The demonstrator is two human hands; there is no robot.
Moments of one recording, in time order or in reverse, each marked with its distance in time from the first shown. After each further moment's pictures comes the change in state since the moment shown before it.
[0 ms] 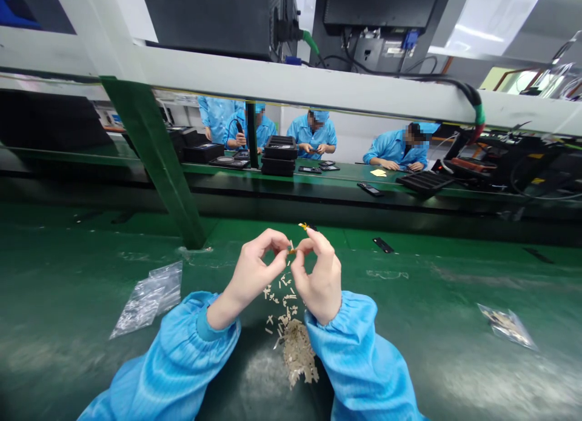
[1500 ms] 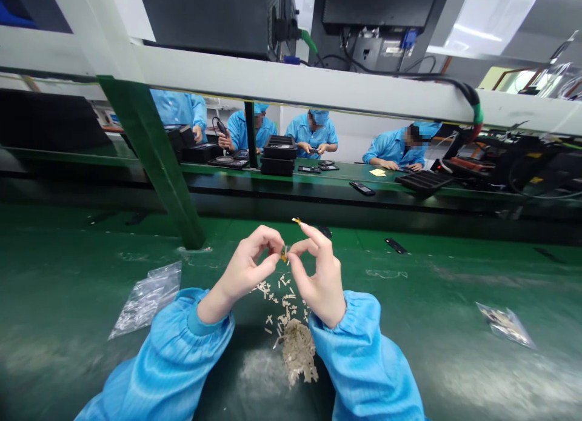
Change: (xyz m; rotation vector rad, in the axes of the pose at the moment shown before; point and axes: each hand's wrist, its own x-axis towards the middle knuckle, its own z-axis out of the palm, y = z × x) left_hand 0.004 -0.002 -0.016 -0.184 -0.140 0.097; right_hand 0.007 -0.009 -0.012 0.298 -0.179 0.160
